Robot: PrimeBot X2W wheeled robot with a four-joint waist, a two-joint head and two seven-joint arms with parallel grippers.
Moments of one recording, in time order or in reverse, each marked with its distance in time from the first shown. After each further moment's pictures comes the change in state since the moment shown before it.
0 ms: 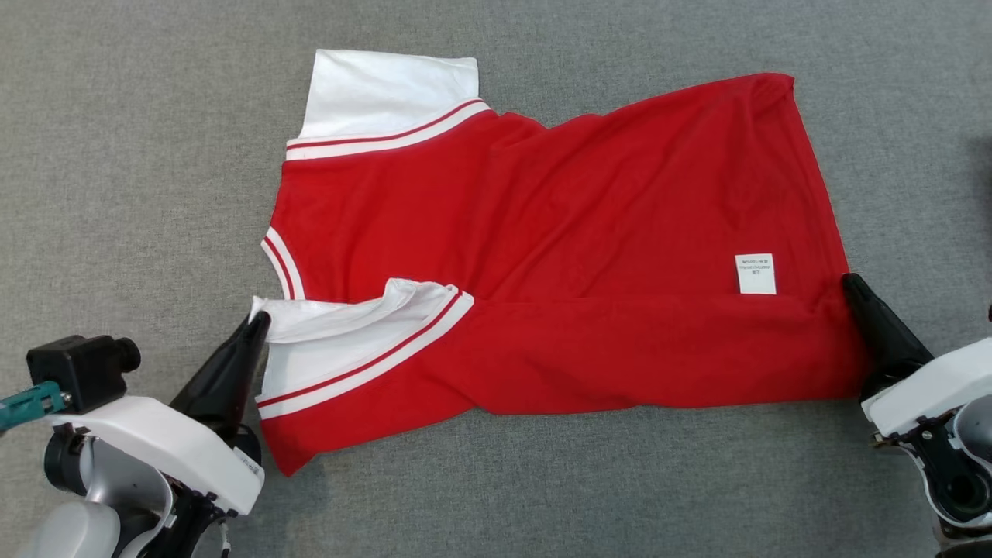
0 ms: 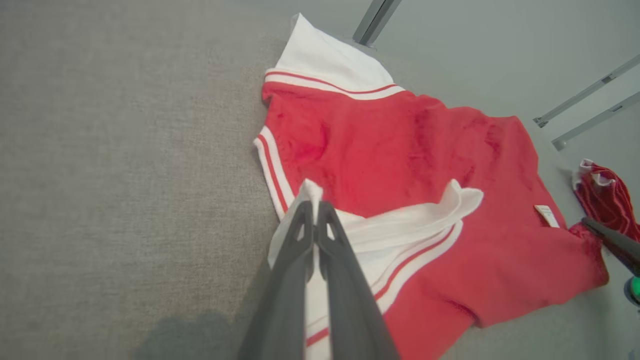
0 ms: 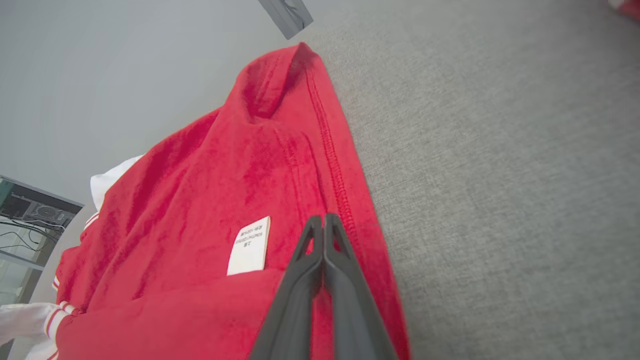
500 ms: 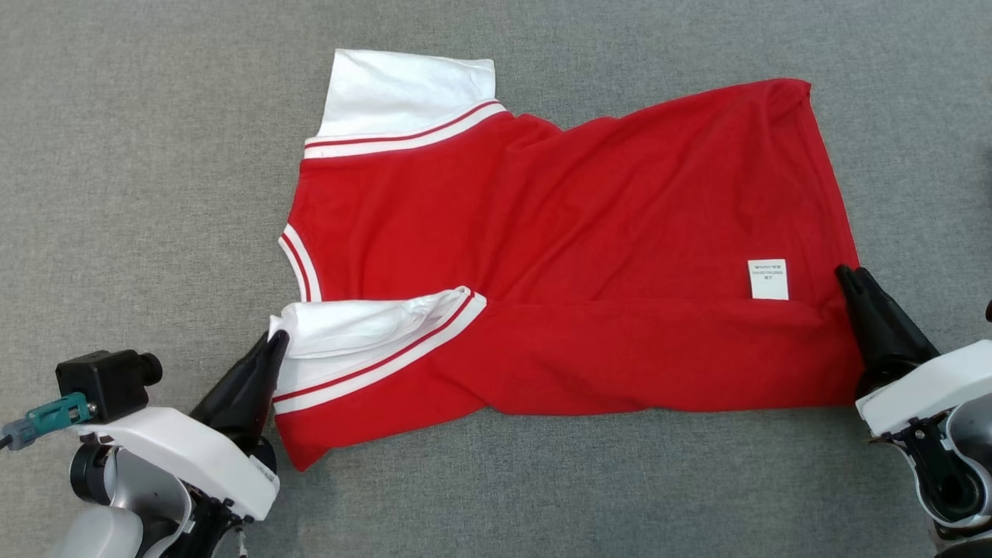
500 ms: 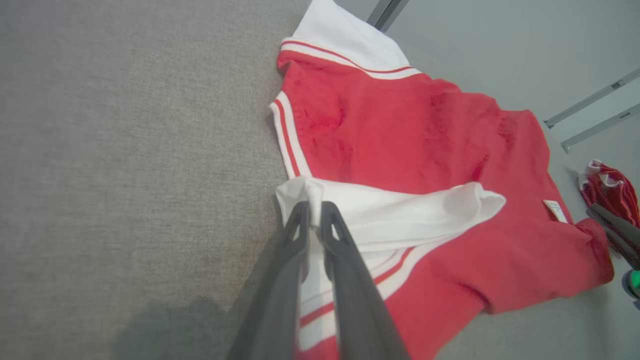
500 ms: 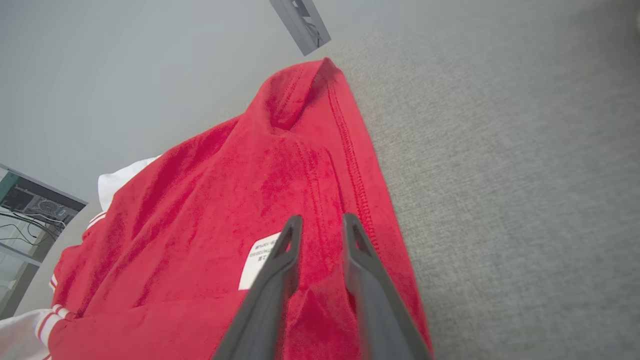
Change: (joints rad) left arm 0.001 -0.030 -0.035 0.092 -0.028 -0.041 0.006; right arm -0.024 -0.041 0.082 0.052 -0.003 0.000 -0.097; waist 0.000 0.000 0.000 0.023
